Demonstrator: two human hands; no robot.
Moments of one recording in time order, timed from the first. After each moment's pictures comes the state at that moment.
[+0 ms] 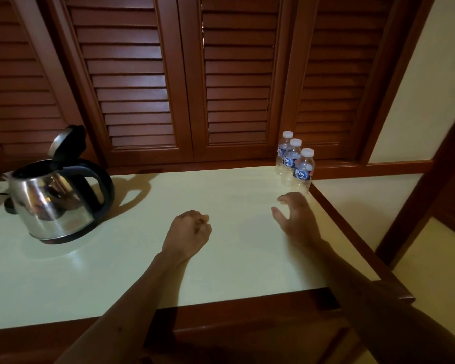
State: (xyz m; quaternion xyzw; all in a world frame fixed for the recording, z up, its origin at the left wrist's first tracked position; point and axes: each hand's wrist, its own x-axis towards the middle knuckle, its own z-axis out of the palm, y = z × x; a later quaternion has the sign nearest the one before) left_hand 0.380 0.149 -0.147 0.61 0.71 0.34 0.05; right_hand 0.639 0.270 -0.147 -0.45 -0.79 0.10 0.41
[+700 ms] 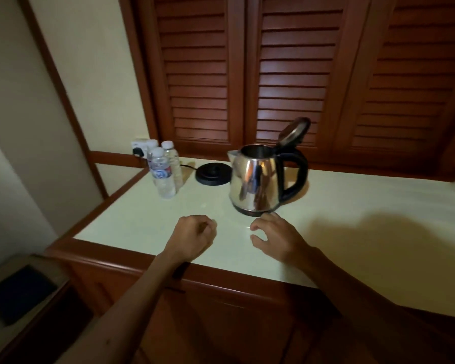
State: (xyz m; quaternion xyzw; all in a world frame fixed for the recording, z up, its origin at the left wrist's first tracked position) left_hand 0.065 -0.116 -0.141 0.53 0.75 0.38 0.04; right_hand 0.252 0.044 -0.147 -0.21 -0.95 0.09 0.21
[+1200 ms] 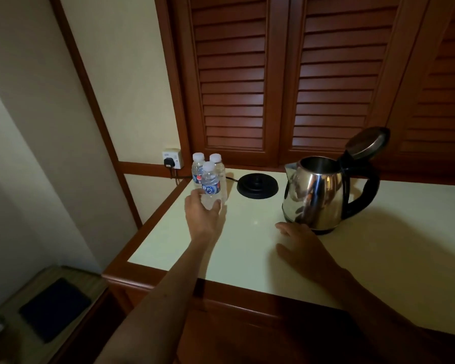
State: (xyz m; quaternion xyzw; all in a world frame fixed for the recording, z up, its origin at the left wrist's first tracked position) left_hand -0.060 -0.092 -0.122 0.23 0.80 0.56 0.01; right_hand 0.167 0.010 -0.155 -0.26 -0.92 0.18 0.23
